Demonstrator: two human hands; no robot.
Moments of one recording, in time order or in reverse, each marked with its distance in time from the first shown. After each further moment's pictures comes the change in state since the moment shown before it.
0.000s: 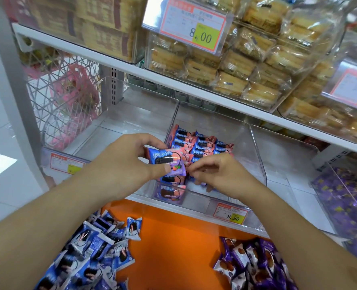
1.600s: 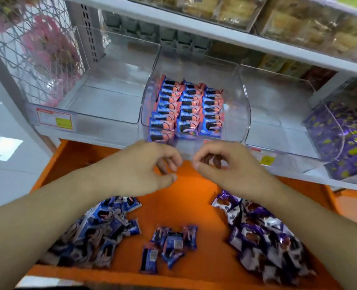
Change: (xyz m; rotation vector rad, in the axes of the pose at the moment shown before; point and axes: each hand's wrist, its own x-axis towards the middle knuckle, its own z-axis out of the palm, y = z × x) left_hand -0.049 -0.033 0.071 0.367 -0.433 0.235; right_hand -0.128 0.017 0.032 -0.090 0.080 -0.174
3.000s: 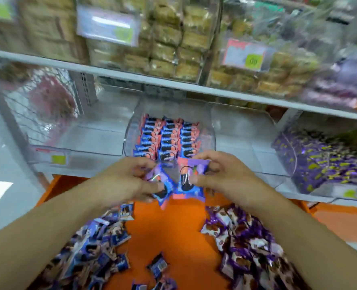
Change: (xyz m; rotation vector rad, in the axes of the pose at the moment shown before) left_hand -0.020 0.060 -0.015 -0.466 0.102 -0.220; right_hand -0.031 -0.015 -0.049 0.371 0.093 0.207
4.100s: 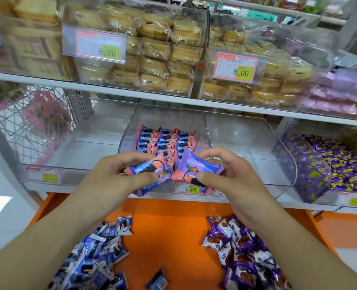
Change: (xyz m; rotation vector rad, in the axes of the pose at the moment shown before) left_hand 0.008 0.021 -0.002 -0.172 0.256 0.136; right_hand -0.003 -0.010 -0.010 0.254 0.193 -0.073
